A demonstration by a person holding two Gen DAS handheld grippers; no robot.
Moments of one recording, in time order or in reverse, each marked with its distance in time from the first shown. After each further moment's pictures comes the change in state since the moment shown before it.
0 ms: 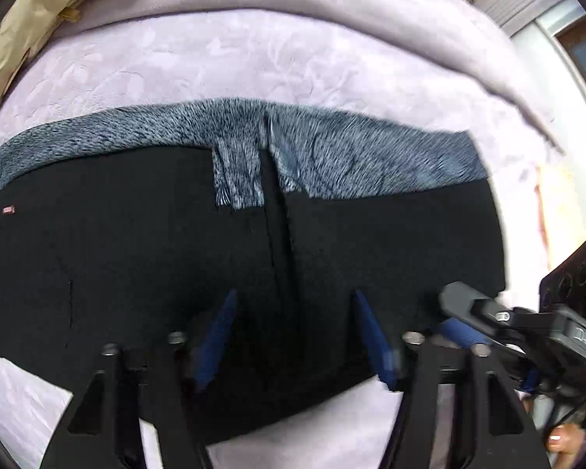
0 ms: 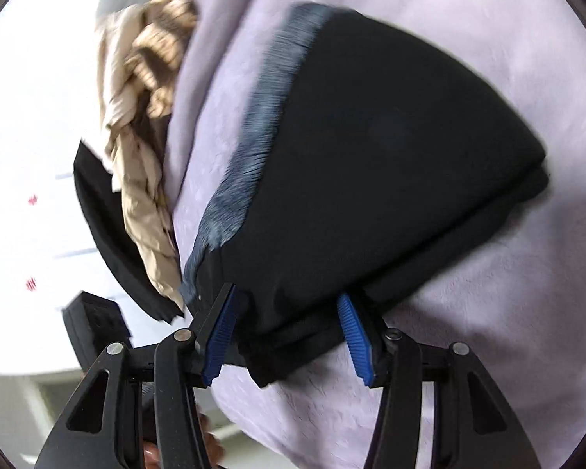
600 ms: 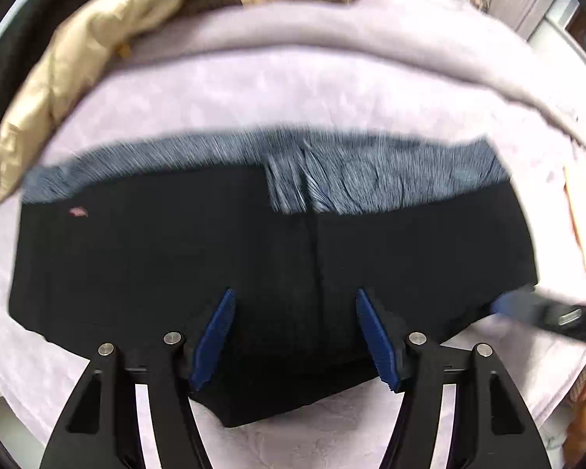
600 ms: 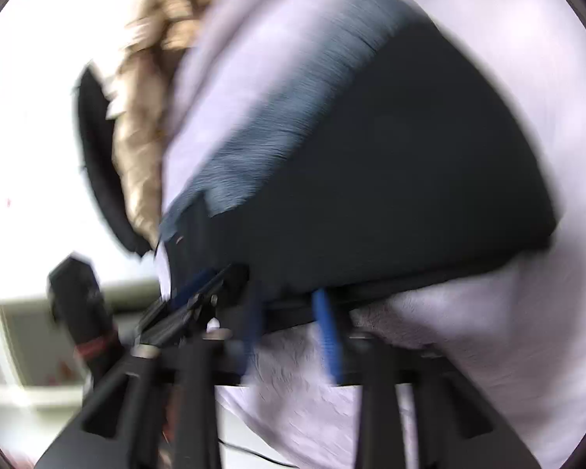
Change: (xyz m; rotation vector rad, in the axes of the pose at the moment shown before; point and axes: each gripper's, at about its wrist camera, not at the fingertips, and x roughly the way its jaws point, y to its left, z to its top) left arm -0.034 -0.022 -0.018 0.005 -0.150 0.172; right arm -0.043 0.051 0.009 -0.446 0.089 -0.084
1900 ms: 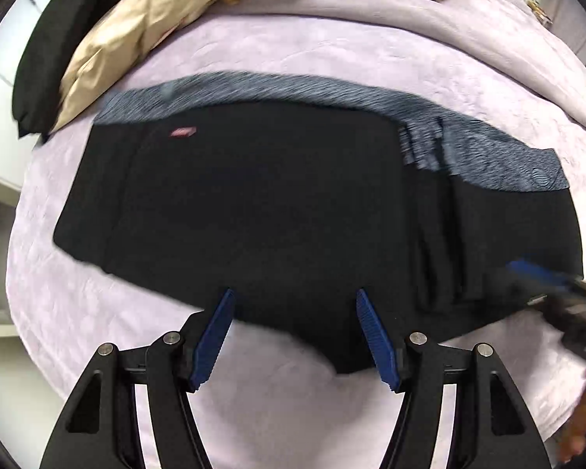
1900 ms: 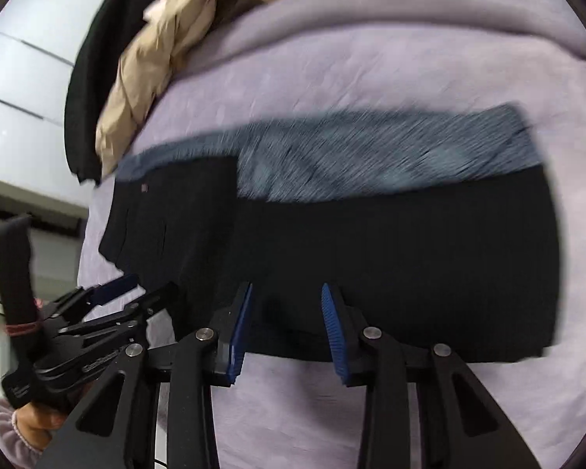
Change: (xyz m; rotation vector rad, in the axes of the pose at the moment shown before) left arm -0.018 0.088 -0.052 -0.156 0.101 0.145; right arm 0.103 0.065 -0.015 -0.300 0.184 -0.345
